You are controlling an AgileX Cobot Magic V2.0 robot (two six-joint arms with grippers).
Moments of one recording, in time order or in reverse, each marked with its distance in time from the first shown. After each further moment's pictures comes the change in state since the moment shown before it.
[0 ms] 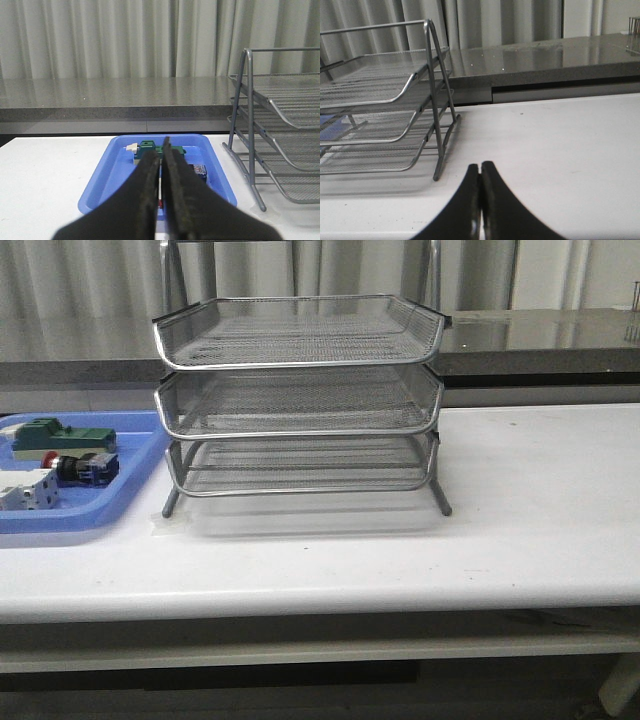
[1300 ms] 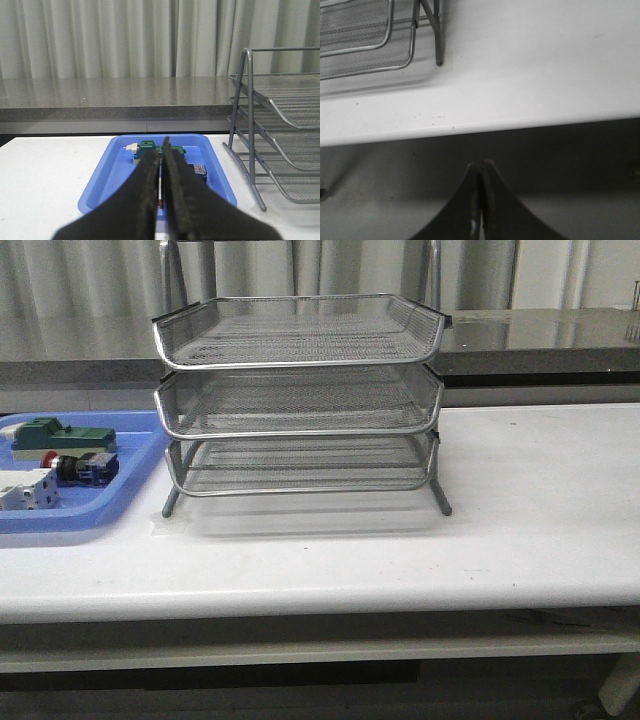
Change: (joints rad) left arm 0.000 0.000 0.000 0.000 0.000 0.000; right arm 0.000 0.825 -0.711 0.162 0.674 0.002
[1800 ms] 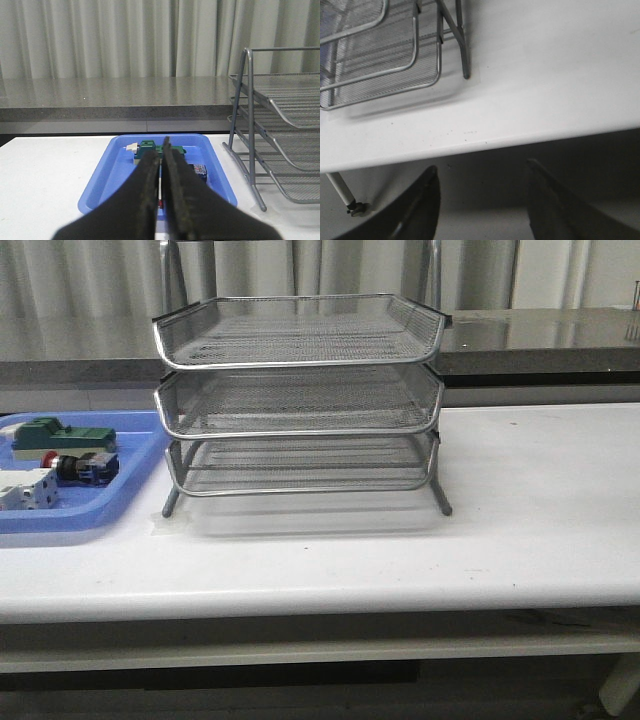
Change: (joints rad) left arm 0.000 0.000 0.000 0.000 0.000 0.000; right arm 0.000 0.045 0.000 0.142 -0.109 0.000
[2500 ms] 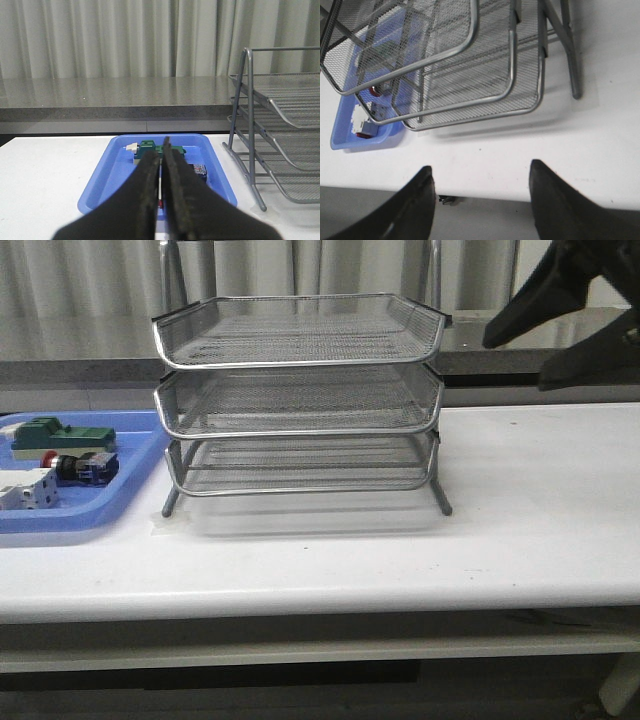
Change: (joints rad) left arm 0.000 0.000 0.000 0.000 0.000 0.000; right arm 0.041 0.458 -0.060 1.020 -0.191 -0.887
